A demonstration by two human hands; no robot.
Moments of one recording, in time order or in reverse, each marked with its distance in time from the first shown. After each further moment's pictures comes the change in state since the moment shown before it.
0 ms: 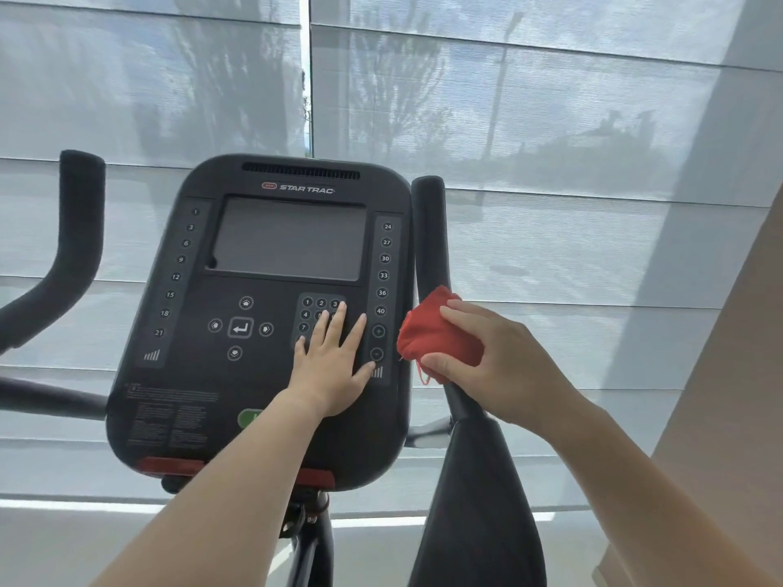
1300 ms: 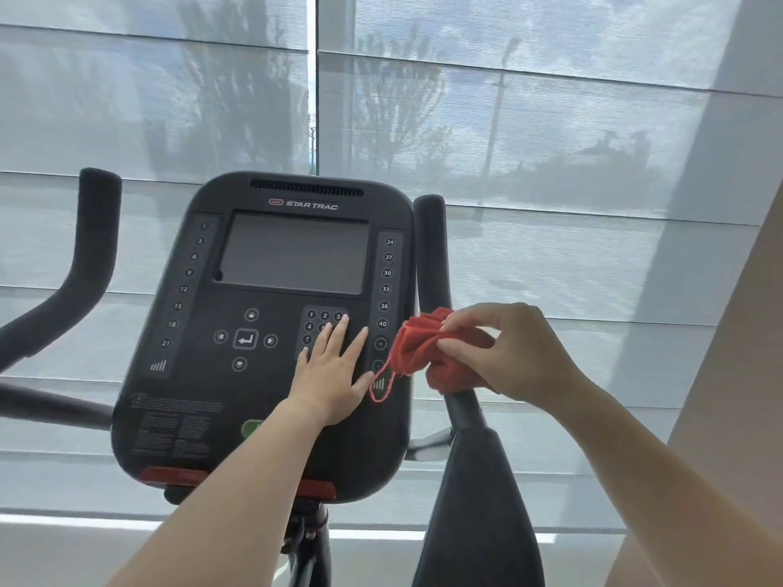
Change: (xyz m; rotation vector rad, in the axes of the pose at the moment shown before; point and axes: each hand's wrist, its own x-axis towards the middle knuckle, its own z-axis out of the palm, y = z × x) left_hand 0.000 -0.003 -0.004 -0.024 0.000 0.019; right_hand 0.015 0.003 -0.018 0.190 0.128 -0.062
